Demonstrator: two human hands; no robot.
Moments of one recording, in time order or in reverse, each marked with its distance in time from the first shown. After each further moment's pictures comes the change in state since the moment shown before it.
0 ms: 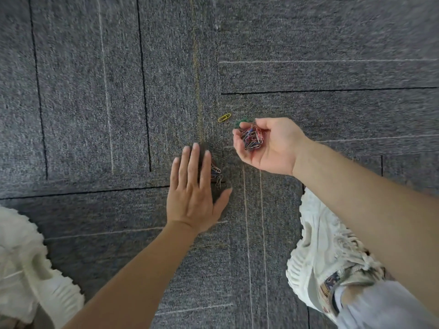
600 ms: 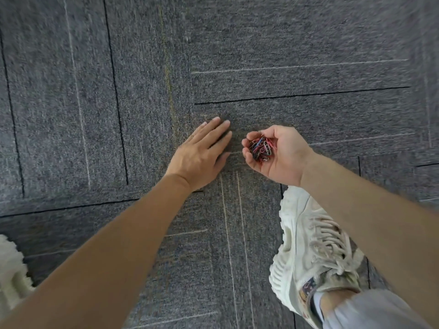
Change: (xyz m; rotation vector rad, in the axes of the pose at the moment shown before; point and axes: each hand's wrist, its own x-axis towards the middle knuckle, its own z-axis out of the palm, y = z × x) left_hand 0.108 0.018 -0.014 -0.188 0.171 0.474; right_hand -0.023 -0.027 -0.050 -0.156 0.002 -0.193
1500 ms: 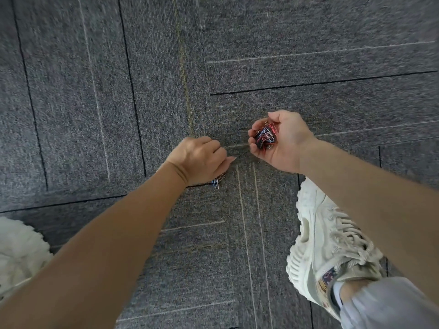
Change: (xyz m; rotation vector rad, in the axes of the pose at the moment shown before) left_hand -0.019 -0.026 -0.025 0.103 0.042 0.290; right_hand 0.016 0.010 0.027 -0.089 0.123 -0.062
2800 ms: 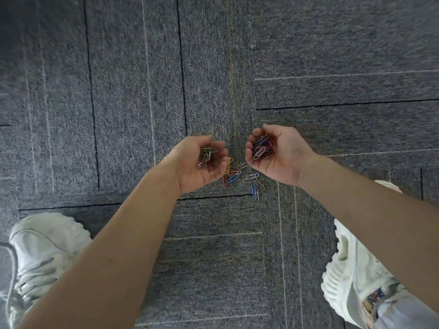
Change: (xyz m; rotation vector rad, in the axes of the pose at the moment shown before) left_hand -0.027 -0.040 -0.085 -1.963 0.025 -1.787; right_hand 0.006 0.029 0.081 0.173 -0.124 0.096
